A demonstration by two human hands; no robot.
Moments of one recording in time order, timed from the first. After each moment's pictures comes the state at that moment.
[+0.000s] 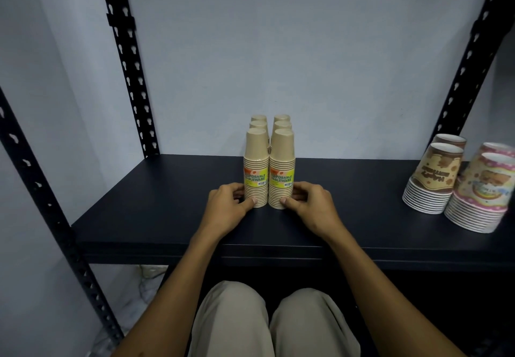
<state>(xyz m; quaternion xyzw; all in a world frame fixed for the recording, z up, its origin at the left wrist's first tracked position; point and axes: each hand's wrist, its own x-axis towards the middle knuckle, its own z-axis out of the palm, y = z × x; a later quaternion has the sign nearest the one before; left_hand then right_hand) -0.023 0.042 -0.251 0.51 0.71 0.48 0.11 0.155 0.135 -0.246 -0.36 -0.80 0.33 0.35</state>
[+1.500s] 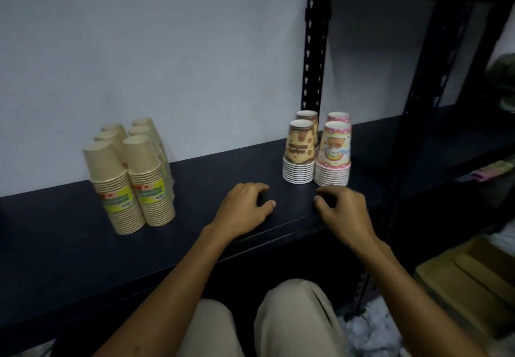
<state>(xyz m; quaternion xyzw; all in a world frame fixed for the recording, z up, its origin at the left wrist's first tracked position) 0.176 0.143 -0.242 0.77 0.59 0.24 0.08 0.392 0.135 -0.259 -0.59 -0.69 0.08 0.41</state>
